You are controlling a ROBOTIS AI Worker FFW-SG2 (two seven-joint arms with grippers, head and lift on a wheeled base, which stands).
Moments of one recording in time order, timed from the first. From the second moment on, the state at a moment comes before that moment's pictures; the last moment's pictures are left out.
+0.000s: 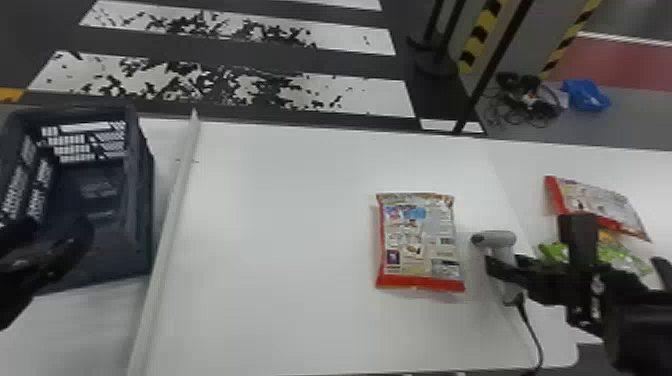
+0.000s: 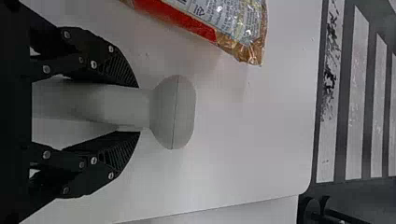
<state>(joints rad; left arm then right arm) 0.46 0.00 0.45 -1.99 0.32 0.35 -0.60 0.20 -0.38 -0.31 -1.63 -0.03 0.74 0.55</state>
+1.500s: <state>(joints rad) 0.52 0.00 0.45 -2.21 0.31 0.50 -0.54 0.43 -0.27 -0.32 -2.09 -0.05 0.87 0.54</state>
